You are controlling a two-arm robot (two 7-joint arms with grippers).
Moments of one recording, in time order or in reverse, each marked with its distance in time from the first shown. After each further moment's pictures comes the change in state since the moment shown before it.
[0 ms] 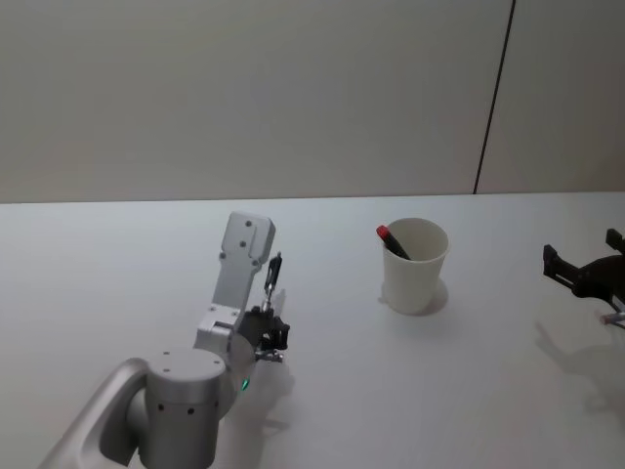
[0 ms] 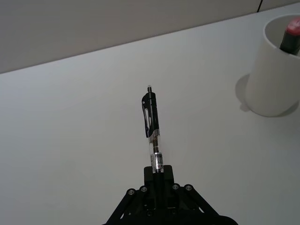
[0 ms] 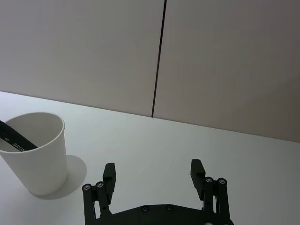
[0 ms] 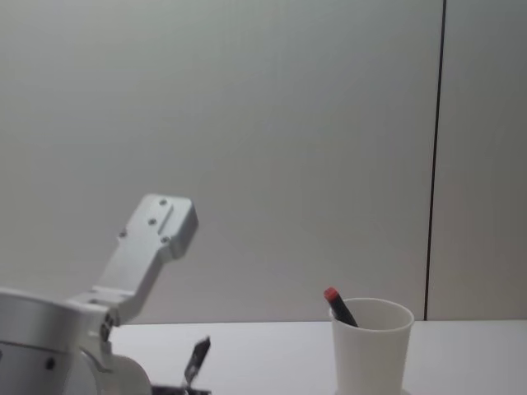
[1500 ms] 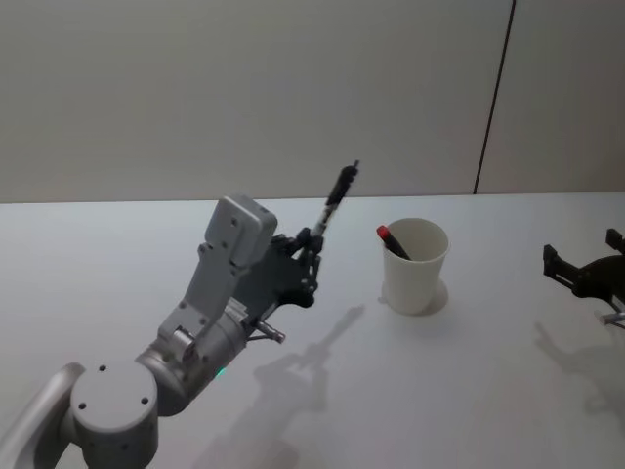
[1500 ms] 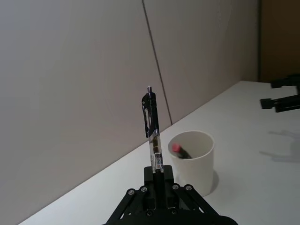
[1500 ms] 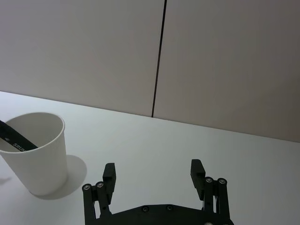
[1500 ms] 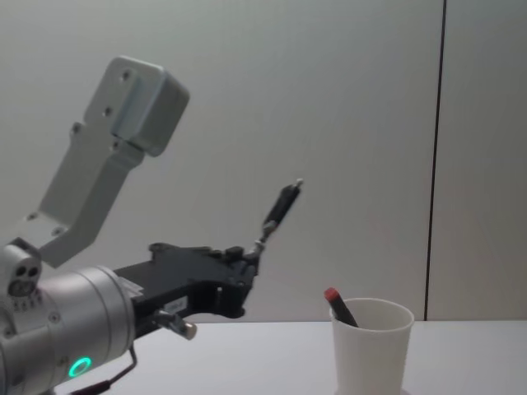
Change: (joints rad) left arm 0.057 0.138 -0.032 -0.091 0.180 -0.550 -0.473; right arm 0.000 0.000 0.000 0.000 0.000 0.000 0.000
